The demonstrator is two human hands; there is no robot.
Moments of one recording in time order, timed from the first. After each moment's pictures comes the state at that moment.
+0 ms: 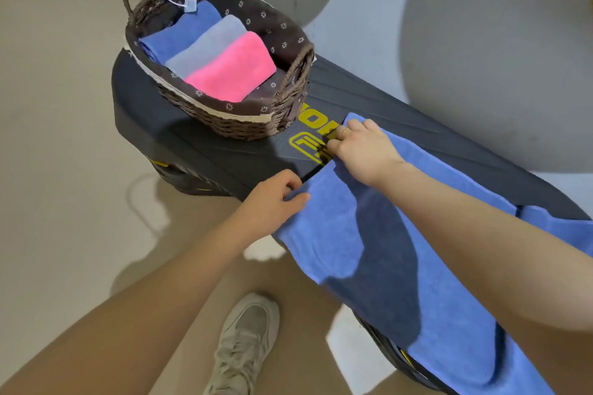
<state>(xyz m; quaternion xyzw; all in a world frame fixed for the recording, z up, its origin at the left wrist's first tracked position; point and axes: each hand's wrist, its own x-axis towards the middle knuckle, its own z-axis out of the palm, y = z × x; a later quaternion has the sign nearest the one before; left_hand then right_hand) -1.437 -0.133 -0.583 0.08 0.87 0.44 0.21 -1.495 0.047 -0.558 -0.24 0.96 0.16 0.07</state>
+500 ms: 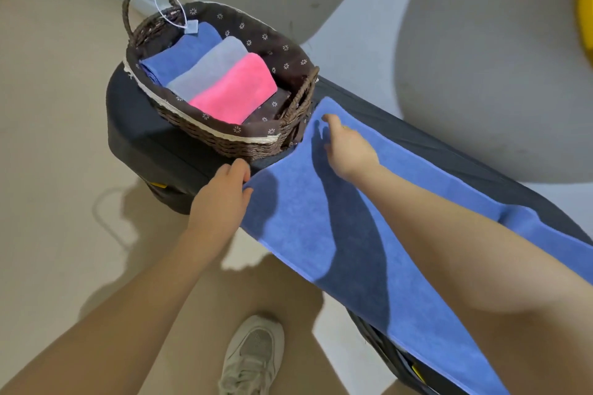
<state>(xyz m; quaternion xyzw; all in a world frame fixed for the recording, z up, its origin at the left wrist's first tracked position) -1.468 -0.194 -0.581 0.07 0.97 0.22 0.03 -1.528 0.013 -0.561 0.02 0.98 -0.14 0.11</state>
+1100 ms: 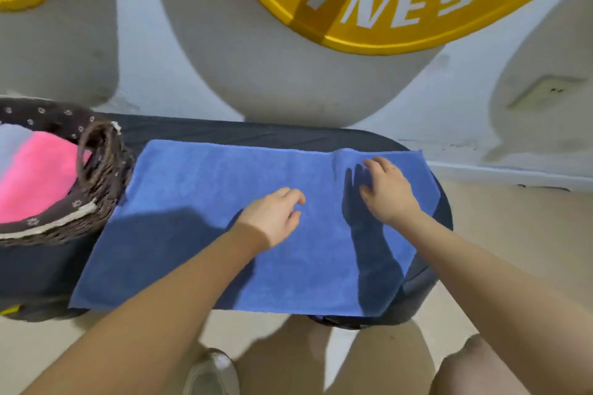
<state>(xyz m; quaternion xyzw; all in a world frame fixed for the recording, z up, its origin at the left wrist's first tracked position) -1.420 0.038 -0.551 0.45 0.85 0.16 0.23 -1.314 0.227 -0.539 0.33 0.93 -0.17 0.05</state>
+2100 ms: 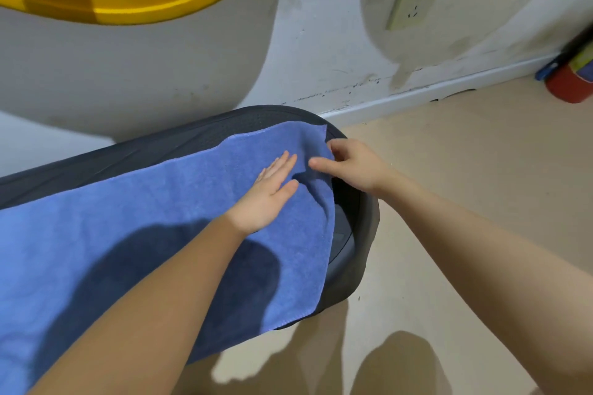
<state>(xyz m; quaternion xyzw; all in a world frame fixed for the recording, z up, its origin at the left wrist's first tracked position) -1.363 0.188 -0.591 0.53 0.71 0.24 0.40 -1.225 0.311 -0.562 0.38 0.78 -0.49 -0.06</state>
